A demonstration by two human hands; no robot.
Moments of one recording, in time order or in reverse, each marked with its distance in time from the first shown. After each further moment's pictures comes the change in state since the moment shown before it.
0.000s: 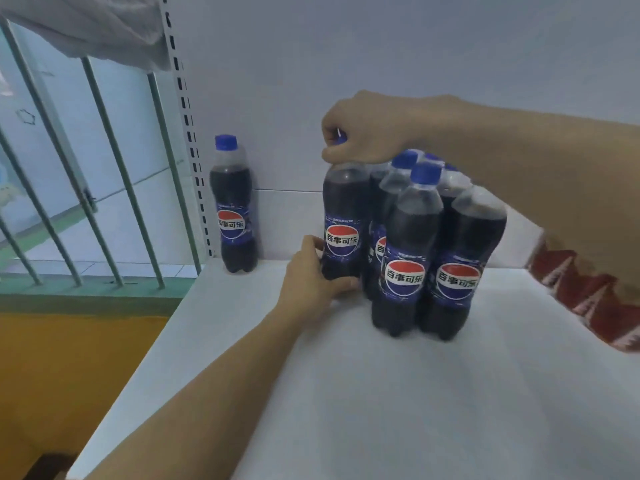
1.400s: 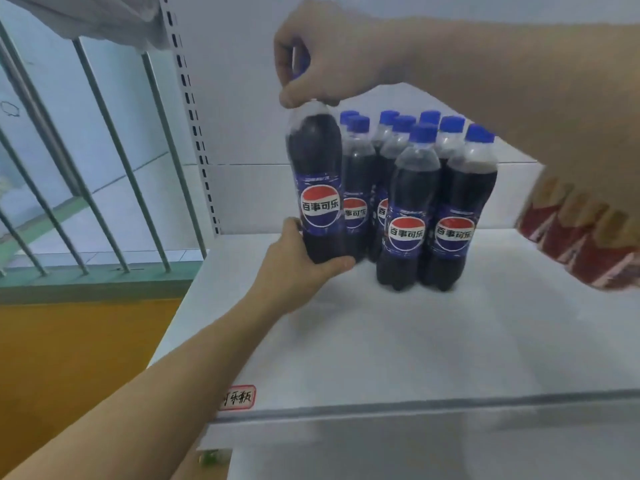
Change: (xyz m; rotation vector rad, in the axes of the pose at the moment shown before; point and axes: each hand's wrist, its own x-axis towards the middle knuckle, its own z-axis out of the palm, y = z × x) left_hand -0.060 -0.001 -0.046 0.023 -0.019 0.079; right_hand -0.024 -0.066 -0.042 0.298 0.197 0.008
